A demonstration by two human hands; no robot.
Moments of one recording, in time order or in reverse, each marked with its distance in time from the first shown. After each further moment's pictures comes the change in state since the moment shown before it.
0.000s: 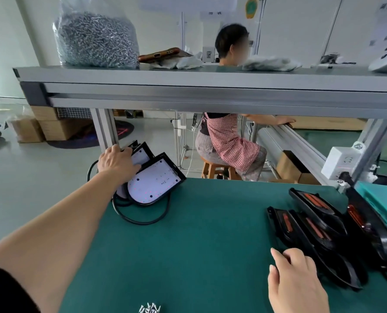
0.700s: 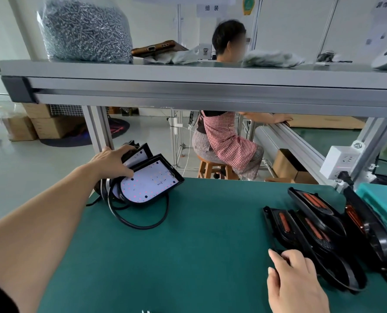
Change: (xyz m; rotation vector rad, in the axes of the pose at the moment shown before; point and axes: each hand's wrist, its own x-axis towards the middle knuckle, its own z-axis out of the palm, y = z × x) left_hand 0.026 -0.023 -0.002 -0.189 -0.288 0.153; right_hand 0.006 0.004 0.008 0.031 -0.027 -0.004
